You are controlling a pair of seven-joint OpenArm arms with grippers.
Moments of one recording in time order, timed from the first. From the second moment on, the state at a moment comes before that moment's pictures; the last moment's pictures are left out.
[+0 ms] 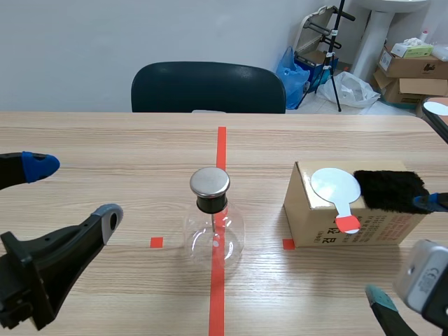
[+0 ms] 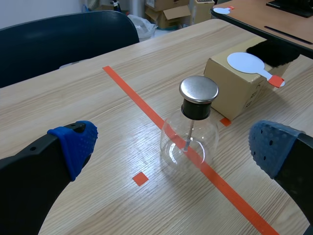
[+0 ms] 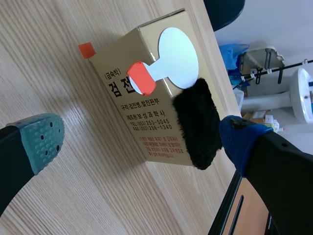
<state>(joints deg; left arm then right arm) 47.4 -32.6 -8.3 119.8 -21.3 -26.4 -9.7 -52.3 19.7 12.9 114.8 -44.0 13.3 19.6</state>
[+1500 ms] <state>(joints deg) 47.4 -32.6 -8.3 119.8 -21.3 -26.4 -9.7 -25.6 17.3 -14.8 76.1 -73.2 -38.4 1.7</state>
